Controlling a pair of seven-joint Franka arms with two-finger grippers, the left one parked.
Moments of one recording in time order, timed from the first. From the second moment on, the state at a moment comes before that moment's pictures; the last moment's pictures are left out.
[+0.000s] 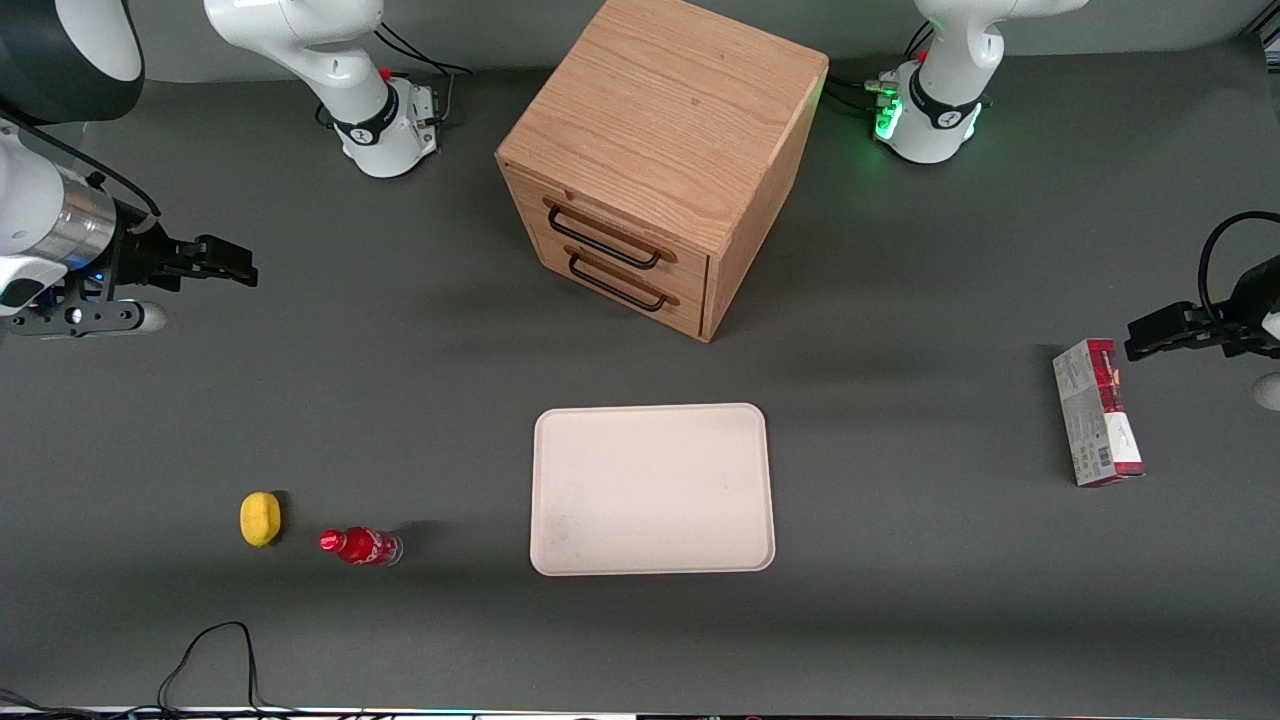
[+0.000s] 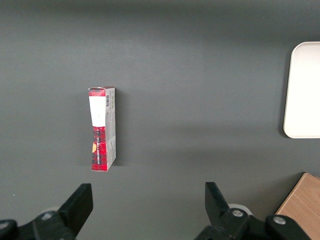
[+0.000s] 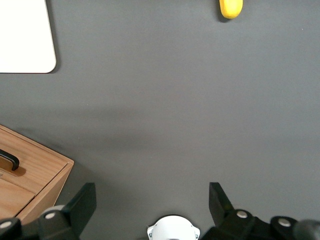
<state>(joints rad) 0.08 0.00 -0.03 -1.68 0.02 1.48 0.05</state>
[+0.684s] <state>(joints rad) 0.07 0.00 -0.02 -1.65 0.02 1.47 0.05</state>
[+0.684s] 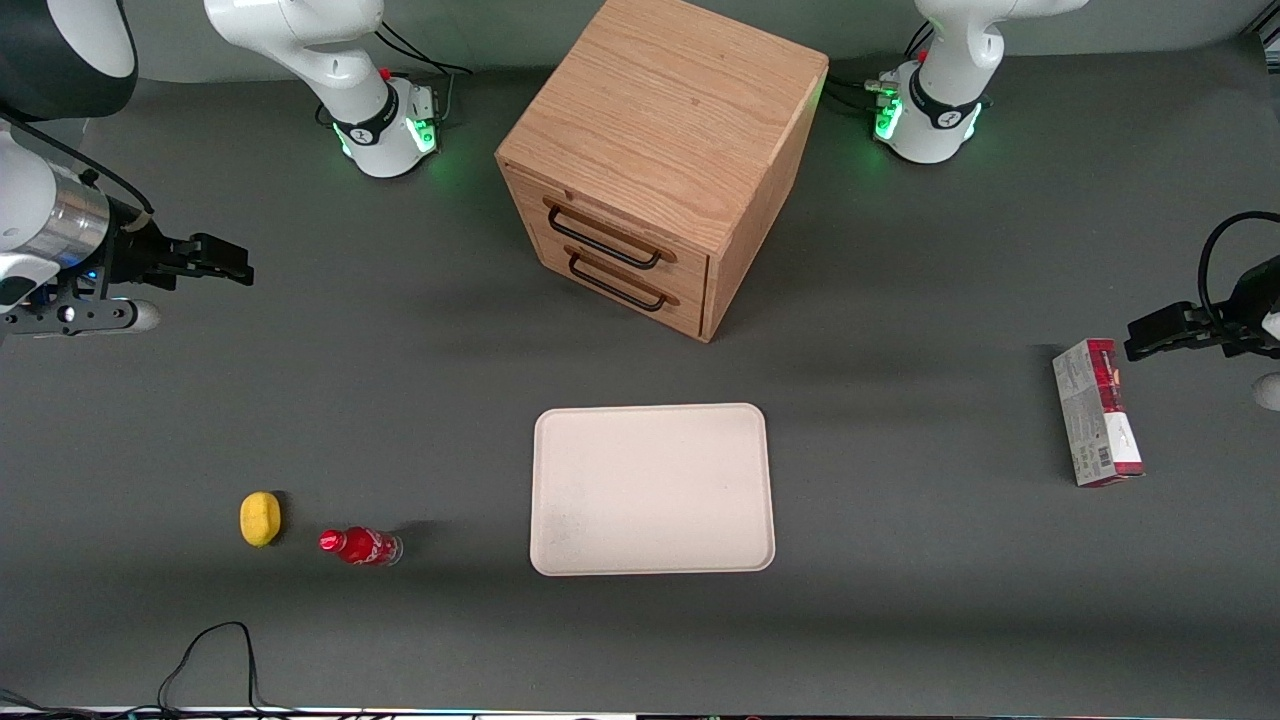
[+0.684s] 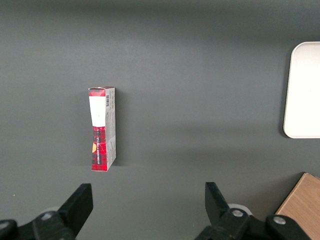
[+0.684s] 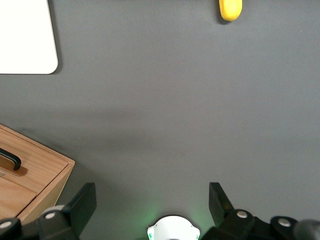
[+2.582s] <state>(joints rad) 0.10 0.74 -0.02 -0.94 0.02 1.66 0.01</state>
